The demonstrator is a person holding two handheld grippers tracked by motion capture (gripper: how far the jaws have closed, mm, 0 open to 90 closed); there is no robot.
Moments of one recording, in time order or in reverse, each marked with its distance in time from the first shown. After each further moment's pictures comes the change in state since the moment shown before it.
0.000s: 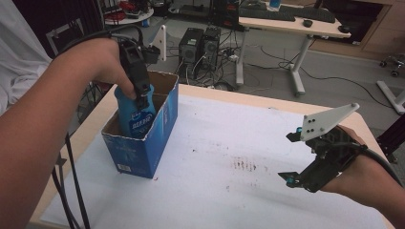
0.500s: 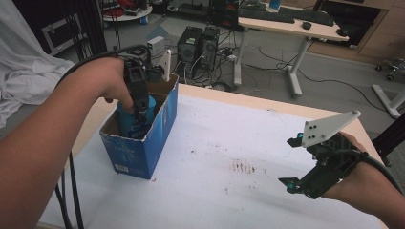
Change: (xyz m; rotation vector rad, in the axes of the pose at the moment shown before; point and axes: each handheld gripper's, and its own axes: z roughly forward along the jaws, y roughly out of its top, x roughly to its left) left arm 0.005 0.003 0.042 0.015 0.020 0.177; right arm 0.001 -0.002 0.003 0.019 0.001 0.009
